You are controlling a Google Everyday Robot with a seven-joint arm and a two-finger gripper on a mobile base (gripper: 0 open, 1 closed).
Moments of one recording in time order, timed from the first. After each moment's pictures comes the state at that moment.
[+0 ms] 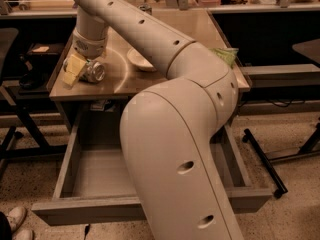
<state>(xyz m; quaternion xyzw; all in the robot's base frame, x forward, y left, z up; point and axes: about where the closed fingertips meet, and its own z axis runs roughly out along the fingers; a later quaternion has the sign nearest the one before) 0.707 0.222 0.822 -0.56 0.81 0.14 0.14</state>
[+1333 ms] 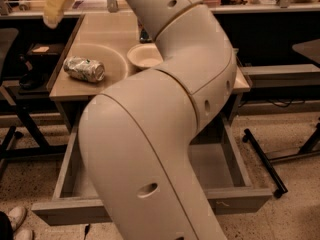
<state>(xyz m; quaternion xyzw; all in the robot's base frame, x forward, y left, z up) 0.706 0.191 1.013 -0.51 0.82 0.04 0.23</state>
